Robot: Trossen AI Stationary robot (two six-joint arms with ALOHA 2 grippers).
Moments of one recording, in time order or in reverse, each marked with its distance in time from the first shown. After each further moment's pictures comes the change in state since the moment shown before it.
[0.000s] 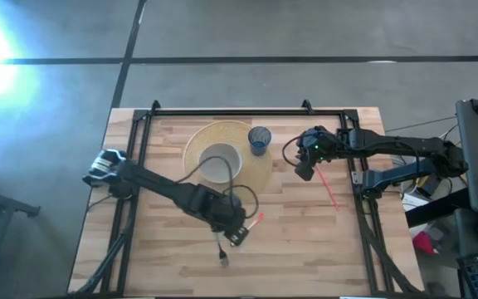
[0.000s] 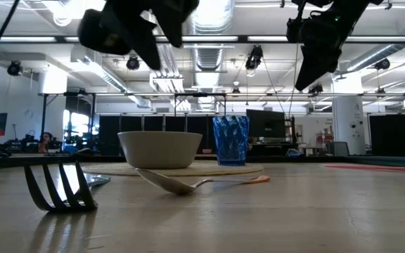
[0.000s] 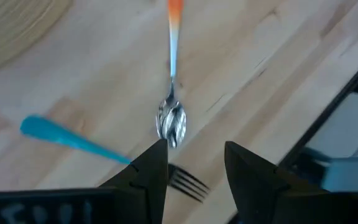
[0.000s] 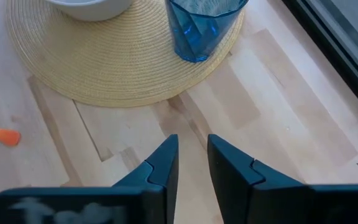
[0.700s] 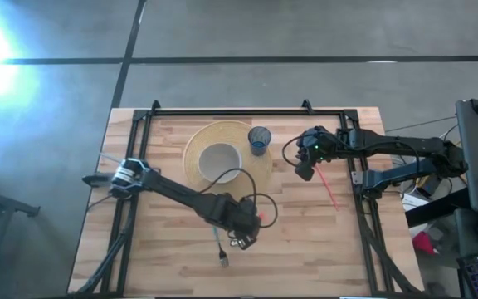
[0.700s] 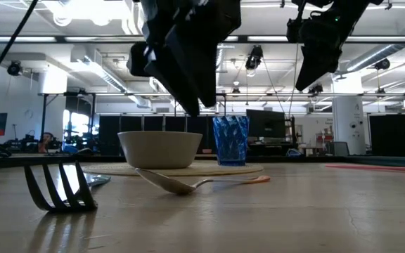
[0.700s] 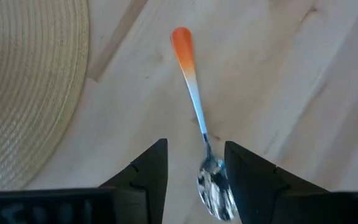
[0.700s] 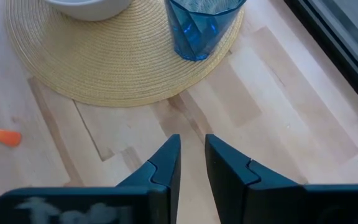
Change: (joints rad) left arm 0.008 0.212 0.146 -0.047 -0.182 0.343; right arm 0.000 0.000 0.000 -0.002 0.000 0.013
